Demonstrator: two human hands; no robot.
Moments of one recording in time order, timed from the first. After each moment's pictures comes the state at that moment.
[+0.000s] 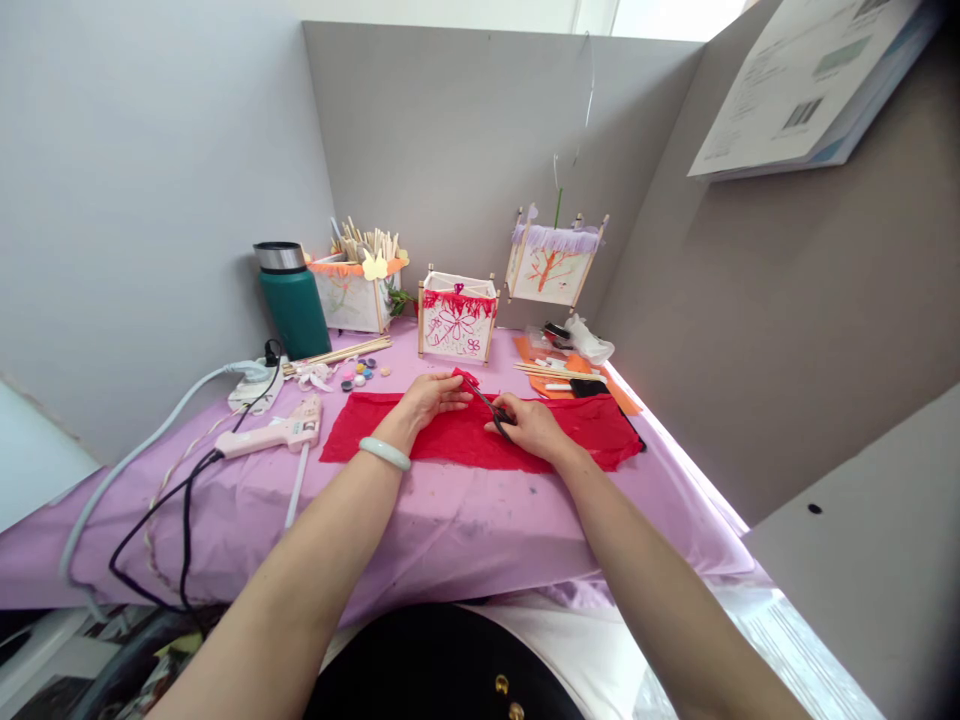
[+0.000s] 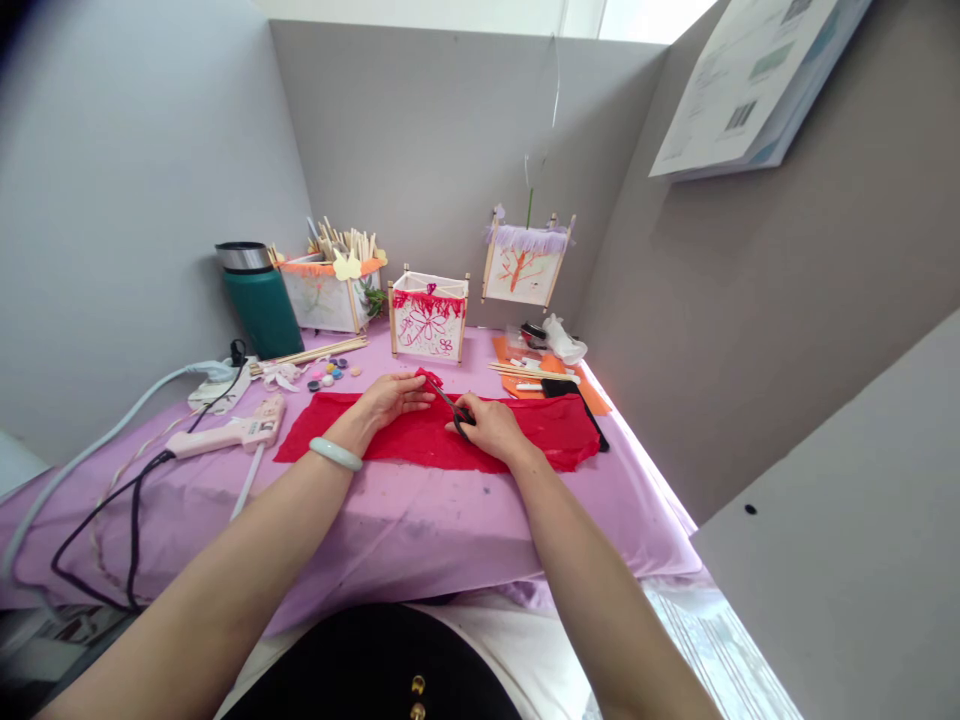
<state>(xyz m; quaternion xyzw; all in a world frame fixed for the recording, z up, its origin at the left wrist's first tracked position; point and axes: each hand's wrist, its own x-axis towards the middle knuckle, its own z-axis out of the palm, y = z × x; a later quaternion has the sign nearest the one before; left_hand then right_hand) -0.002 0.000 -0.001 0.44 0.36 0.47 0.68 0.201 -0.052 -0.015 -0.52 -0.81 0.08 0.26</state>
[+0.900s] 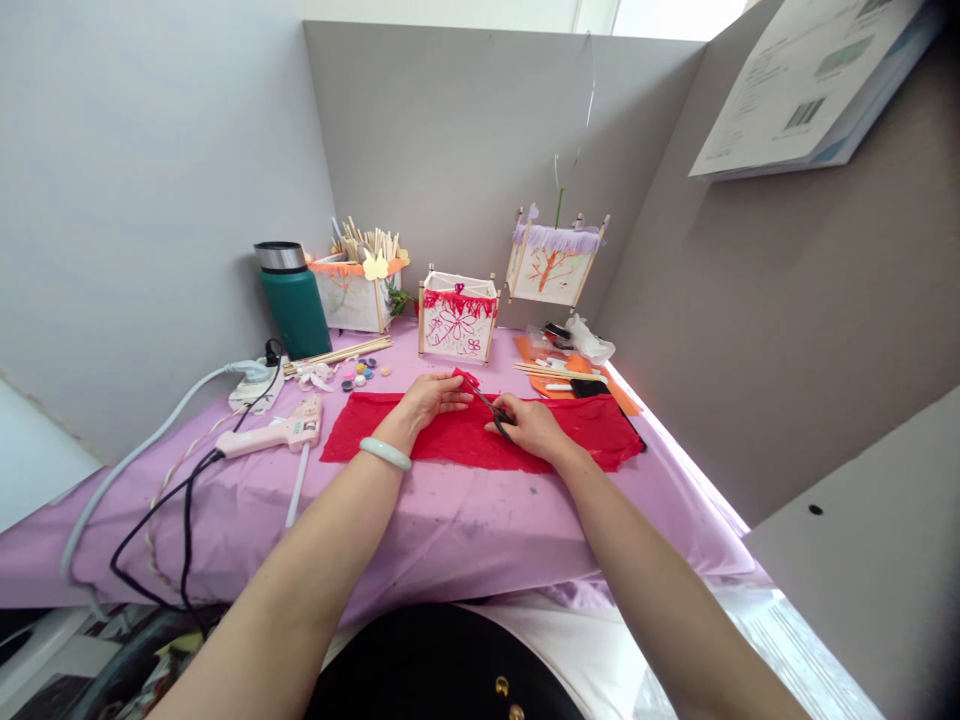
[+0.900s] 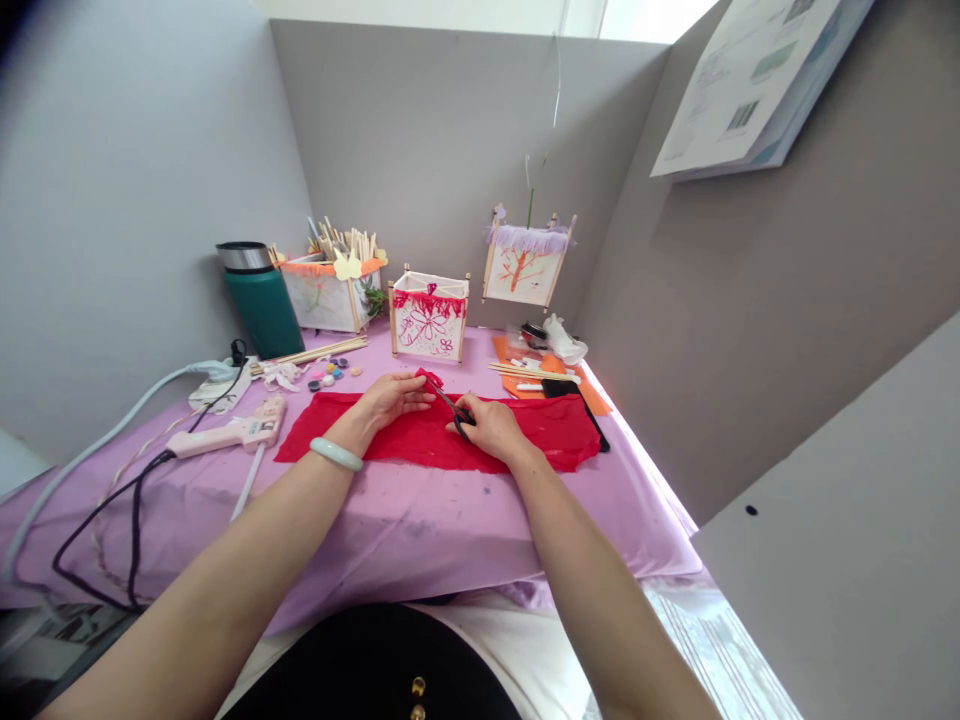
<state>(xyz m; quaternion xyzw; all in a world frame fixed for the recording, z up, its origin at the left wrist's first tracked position) -0.002 -0.002 0.001 0.43 0.37 0.47 0.68 0.201 -0.052 -0.015 -0.52 -0.81 0.08 0.26</state>
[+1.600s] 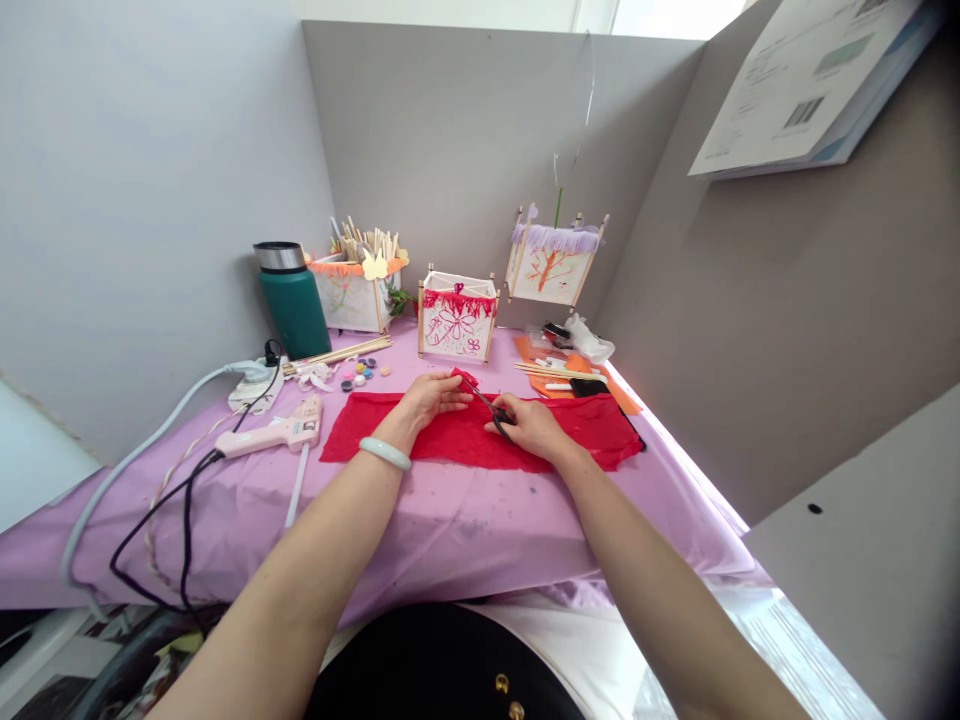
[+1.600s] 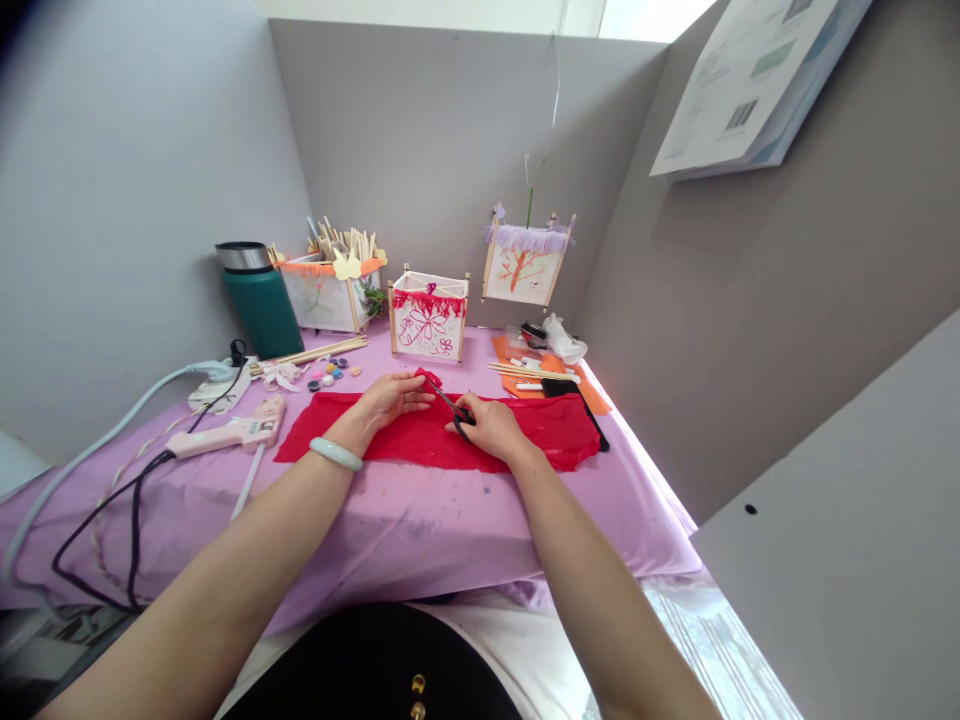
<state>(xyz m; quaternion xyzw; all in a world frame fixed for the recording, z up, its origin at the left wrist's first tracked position) -0.002 -0.001 0.001 0.43 0.36 0.47 0.68 0.200 -0.054 -0.013 -0.52 -0.81 0.09 0.26</state>
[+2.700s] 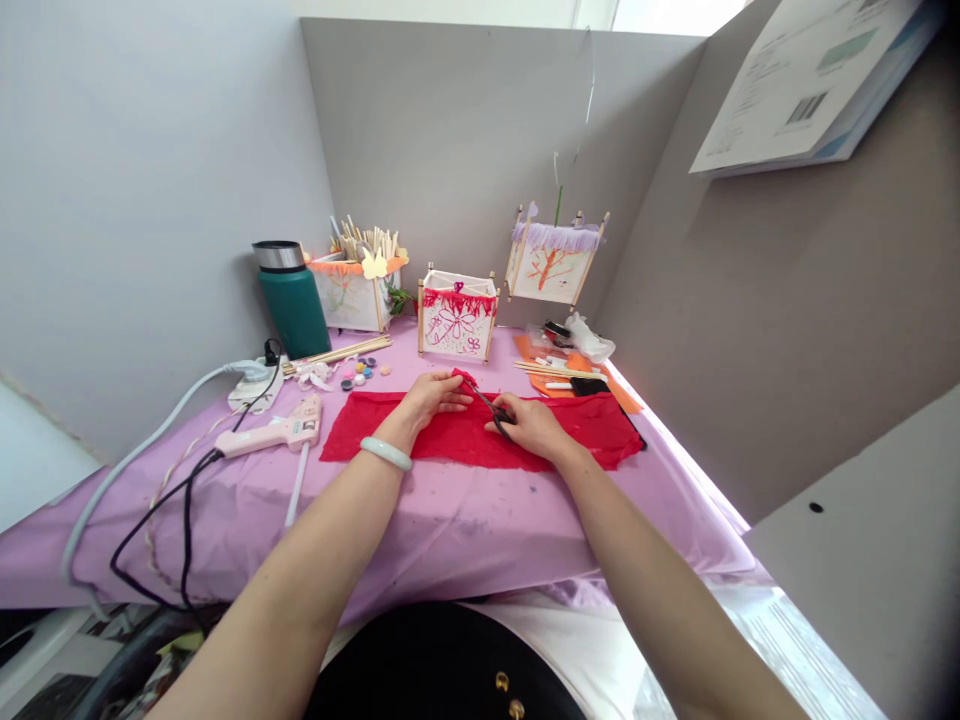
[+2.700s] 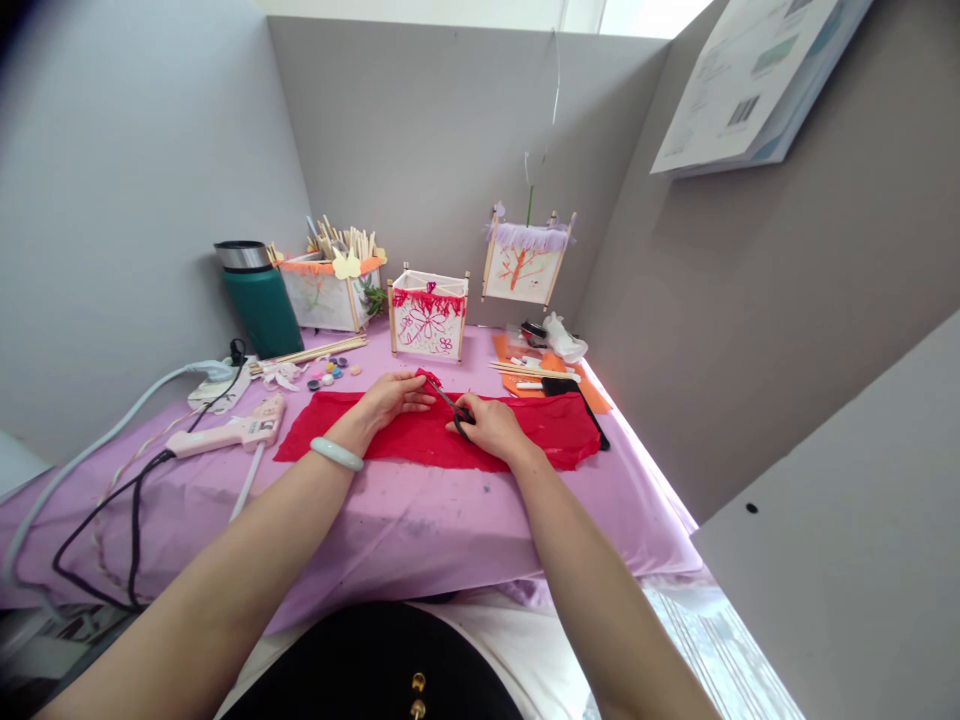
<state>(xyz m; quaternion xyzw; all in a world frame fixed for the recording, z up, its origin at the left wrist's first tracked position) -0.002 -0.001 -0.002 0.46 0.38 0.46 0.66 0.199 -0.055 -0.011 -0.54 -0.80 0.08 0.24</state>
